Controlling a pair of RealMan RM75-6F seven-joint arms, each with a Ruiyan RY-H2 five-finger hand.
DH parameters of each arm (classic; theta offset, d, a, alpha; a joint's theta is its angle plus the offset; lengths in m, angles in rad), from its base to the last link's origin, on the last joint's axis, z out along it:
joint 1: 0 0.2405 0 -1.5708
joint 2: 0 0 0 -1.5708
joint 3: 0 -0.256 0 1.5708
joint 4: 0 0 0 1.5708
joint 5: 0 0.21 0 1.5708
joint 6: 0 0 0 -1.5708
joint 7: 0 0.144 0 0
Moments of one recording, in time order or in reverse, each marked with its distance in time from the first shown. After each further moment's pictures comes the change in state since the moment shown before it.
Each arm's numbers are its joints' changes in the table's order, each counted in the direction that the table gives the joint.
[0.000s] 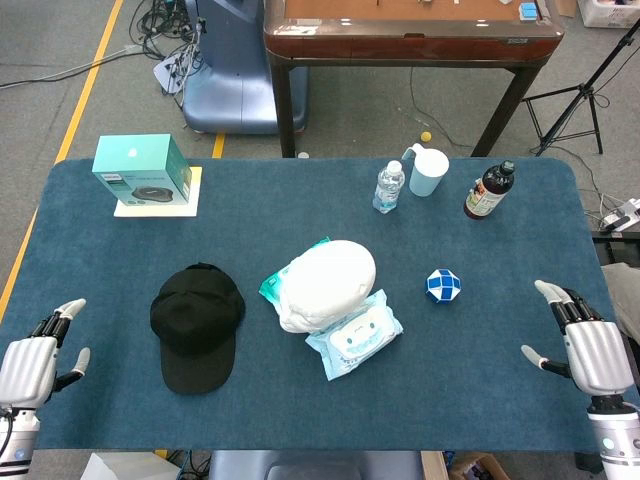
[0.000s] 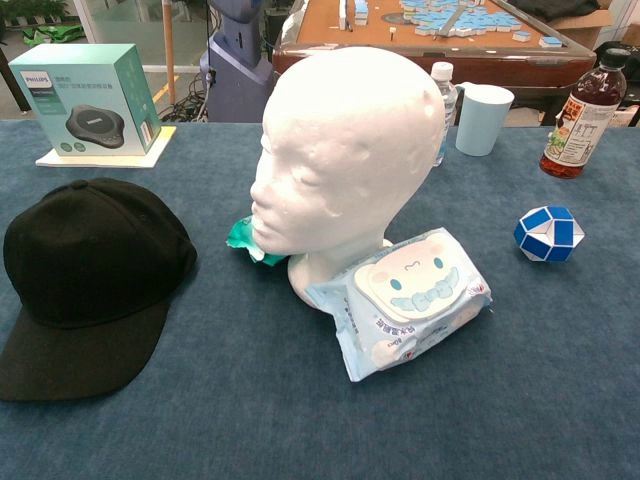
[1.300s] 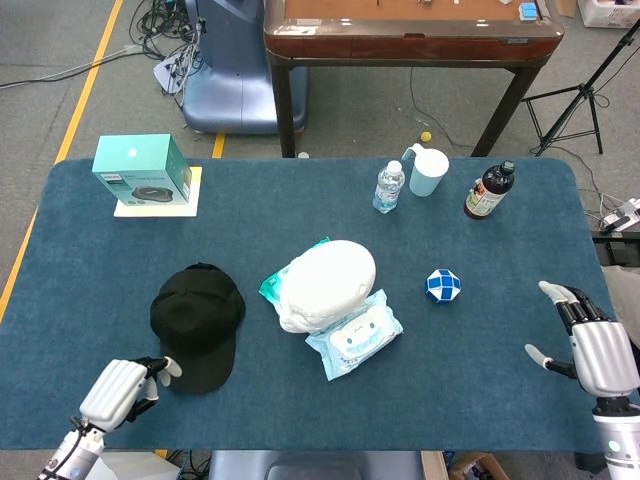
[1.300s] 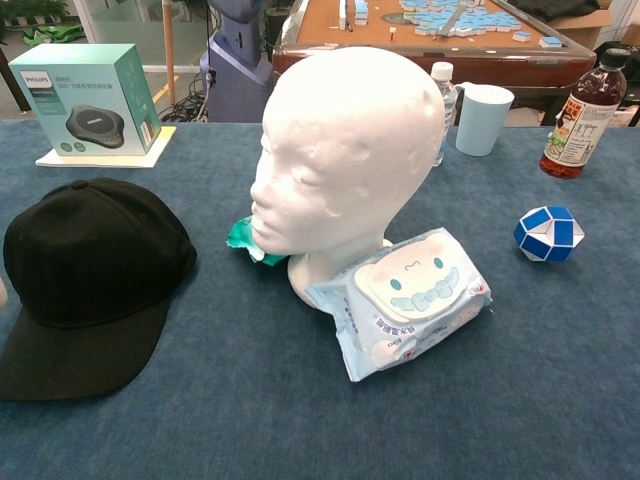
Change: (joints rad) left arm -0.096 -0.002 -0.146 -0.174 0.190 0.201 -0.047; right arm -0.008 0.010 -0.005 -0.002 -0.010 -0.024 0.020
